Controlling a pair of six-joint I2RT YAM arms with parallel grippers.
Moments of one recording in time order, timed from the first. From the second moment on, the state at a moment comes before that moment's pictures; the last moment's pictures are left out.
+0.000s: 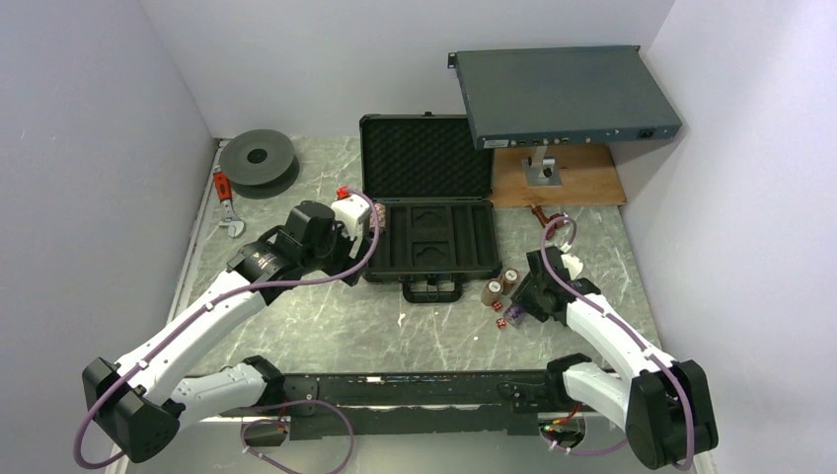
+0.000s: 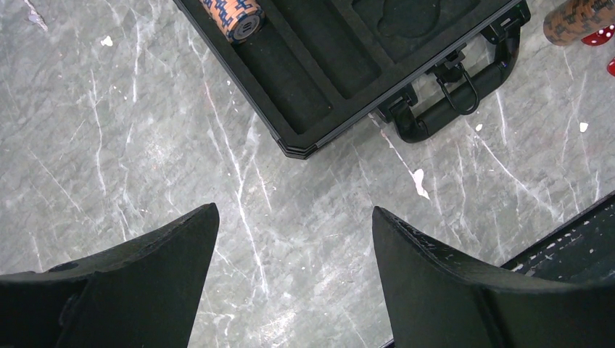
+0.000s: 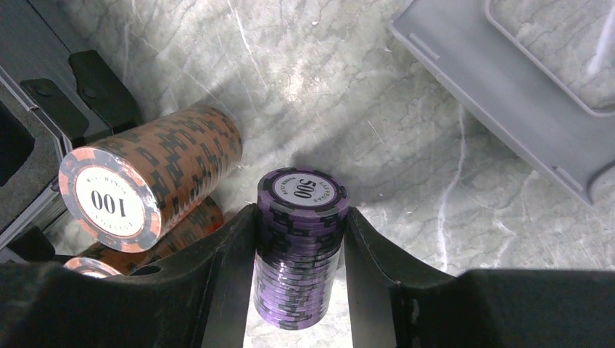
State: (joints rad) left arm -0.64 1.04 0.99 -0.64 -0.03 -0.02; right arm 0.26 1.01 0.46 -0.53 0.20 0.89
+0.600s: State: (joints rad) left arm -0.64 1.05 0.99 -0.65 -0.02 -0.02; right arm 0.26 0.80 0.59 -0.72 0.23 0.81
